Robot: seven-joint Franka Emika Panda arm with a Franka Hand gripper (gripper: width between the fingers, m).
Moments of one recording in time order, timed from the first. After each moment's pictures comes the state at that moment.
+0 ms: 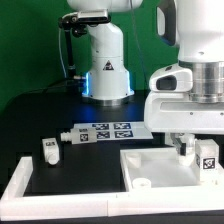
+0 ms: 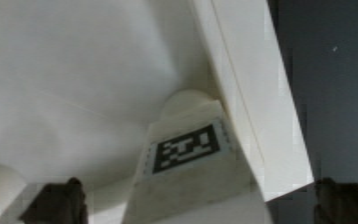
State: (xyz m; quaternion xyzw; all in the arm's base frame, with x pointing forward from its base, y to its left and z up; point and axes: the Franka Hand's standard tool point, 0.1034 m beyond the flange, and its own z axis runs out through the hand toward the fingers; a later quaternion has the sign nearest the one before) arm 0.641 0.108 0.076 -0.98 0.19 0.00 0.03
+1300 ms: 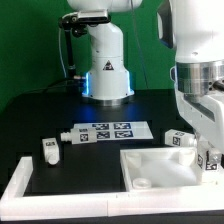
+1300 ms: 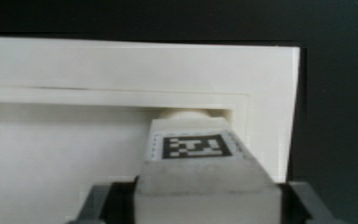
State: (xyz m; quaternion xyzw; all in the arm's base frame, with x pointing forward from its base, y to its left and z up) arm 0.641 0.112 0.075 -0.72 0.69 0.02 0.06
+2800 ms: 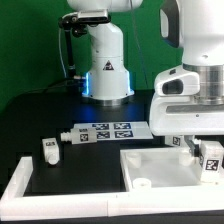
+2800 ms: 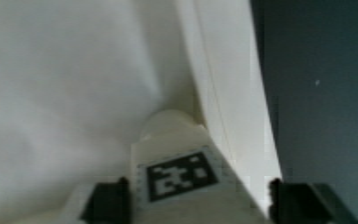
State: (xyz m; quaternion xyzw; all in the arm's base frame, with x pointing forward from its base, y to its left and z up) arm 0.636 0.119 0.072 -0.98 0.17 0.01 0.04
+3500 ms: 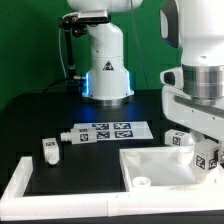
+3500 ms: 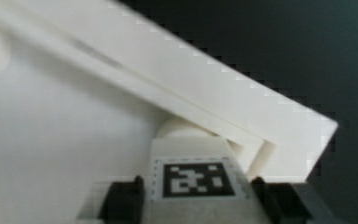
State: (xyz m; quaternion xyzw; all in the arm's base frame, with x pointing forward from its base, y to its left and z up) arm 0.637 0.123 0.070 -0.79 0.61 0.04 0.04
